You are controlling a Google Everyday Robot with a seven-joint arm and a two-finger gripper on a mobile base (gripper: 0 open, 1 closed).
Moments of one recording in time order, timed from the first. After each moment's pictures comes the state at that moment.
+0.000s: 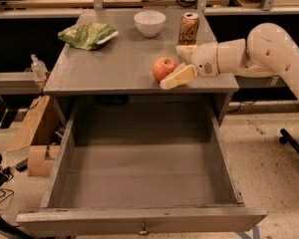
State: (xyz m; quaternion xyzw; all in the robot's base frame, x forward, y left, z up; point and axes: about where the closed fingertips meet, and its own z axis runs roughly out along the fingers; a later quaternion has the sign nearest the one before) arm 0.685 -0.079 0.863 -0.48 0.67 0.30 0.48
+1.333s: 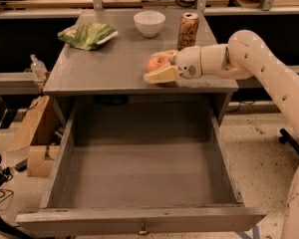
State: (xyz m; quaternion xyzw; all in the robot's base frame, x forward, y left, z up) arm 0.701 -0.028 0.848 -0.49 0.63 0.36 0.48
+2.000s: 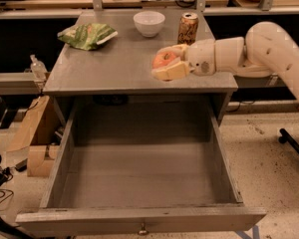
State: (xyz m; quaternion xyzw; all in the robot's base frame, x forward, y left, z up) arm 0.664 -0.046 0.890 -0.51 0.62 0.34 0.50
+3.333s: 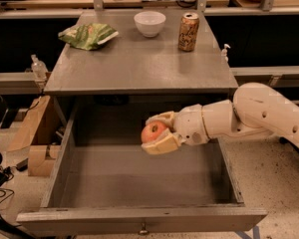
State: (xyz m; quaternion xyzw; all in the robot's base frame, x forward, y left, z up) arm 0.500 -0.015 0.779 -0.54 0.66 0.35 0.40
